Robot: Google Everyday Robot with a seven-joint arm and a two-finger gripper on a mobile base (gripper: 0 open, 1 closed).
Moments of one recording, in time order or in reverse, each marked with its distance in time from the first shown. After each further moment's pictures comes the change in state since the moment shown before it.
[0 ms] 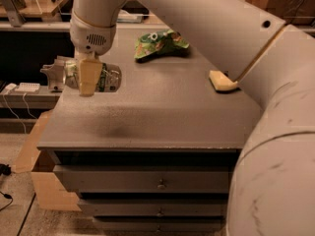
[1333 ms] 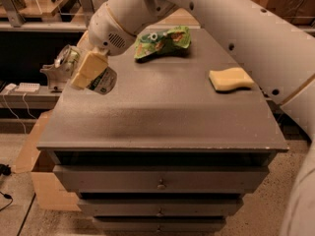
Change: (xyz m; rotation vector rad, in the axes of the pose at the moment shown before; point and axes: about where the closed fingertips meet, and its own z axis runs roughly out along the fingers) arm -0.014 0.001 -0.030 0.066 -0.440 0.099
